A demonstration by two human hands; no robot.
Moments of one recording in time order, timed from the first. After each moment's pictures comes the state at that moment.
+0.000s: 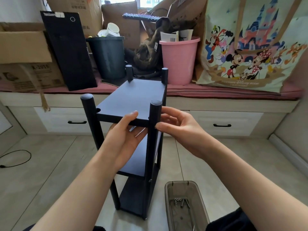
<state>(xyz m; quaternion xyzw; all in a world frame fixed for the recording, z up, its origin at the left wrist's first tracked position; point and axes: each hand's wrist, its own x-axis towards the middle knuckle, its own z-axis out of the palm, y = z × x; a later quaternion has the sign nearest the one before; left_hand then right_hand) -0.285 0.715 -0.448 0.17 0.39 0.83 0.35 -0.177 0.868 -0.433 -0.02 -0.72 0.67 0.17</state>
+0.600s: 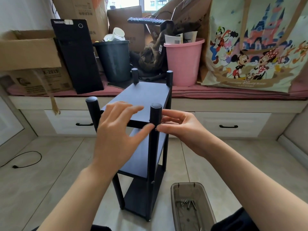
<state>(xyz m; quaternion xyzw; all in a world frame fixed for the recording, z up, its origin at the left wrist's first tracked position) -0.285 0.687 -0.436 0.46 0.72 0.40 -0.33 -0.183 0.861 -0.425 -0.02 -0.70 0.70 0.15</state>
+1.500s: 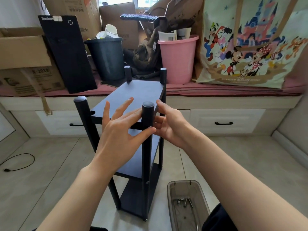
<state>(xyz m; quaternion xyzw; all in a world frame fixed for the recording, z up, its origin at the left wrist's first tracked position) -0.278 0.703 -0.436 0.49 0.75 0.38 -0.20 -0.221 0.856 -0.421 -0.22 -0.49 0.83 0.13</state>
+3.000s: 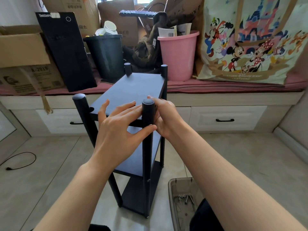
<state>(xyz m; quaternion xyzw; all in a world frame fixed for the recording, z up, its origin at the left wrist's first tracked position) -0.279 0.703 -0.436 0.49 0.76 0.37 -0.21 -0.239 0.842 -0.415 -0.14 -0.43 0.87 0.21</state>
